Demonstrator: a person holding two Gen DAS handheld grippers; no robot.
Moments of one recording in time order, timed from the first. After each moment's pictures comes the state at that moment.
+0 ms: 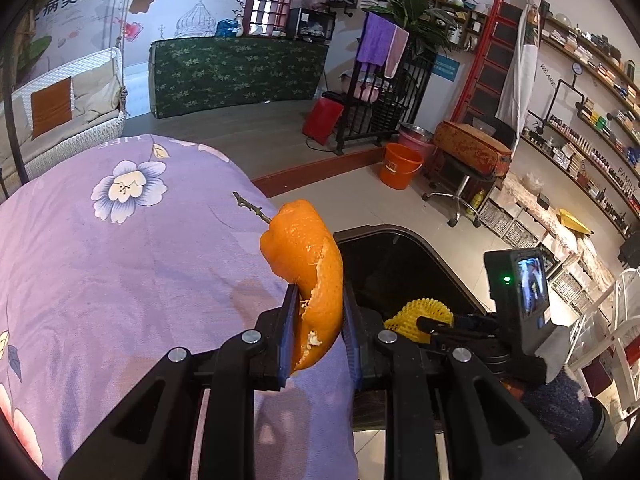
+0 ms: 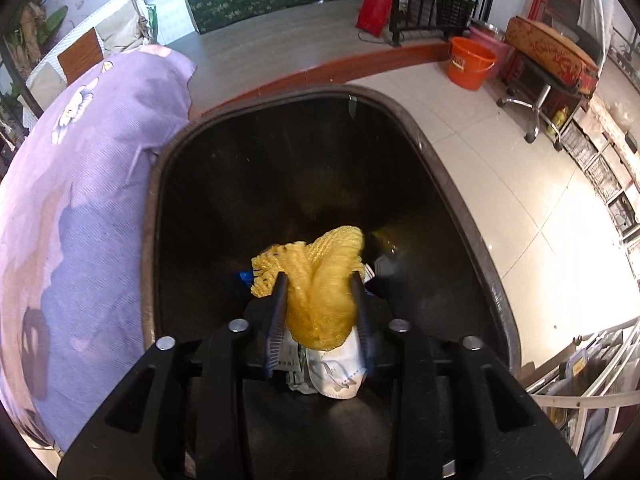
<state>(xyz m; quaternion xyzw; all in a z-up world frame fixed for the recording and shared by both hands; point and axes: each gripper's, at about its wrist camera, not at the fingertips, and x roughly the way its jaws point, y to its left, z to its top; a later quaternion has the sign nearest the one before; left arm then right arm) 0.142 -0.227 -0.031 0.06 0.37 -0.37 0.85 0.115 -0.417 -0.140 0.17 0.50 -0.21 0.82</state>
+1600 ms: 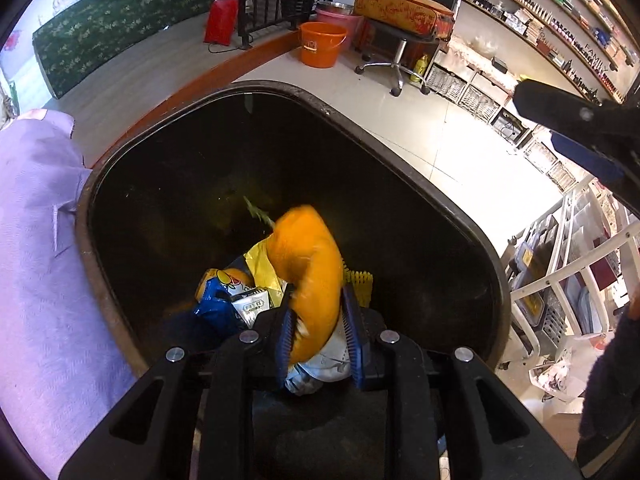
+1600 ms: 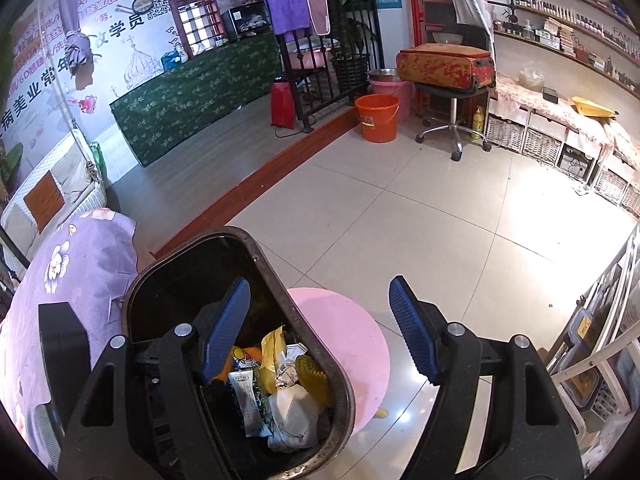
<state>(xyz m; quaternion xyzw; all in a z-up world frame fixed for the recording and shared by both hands) 0.109 -0.391 -0.142 0.22 0.48 -0.46 0.71 0.026 -0.481 -0.076 0.25 0.31 -0.35 0.85</state>
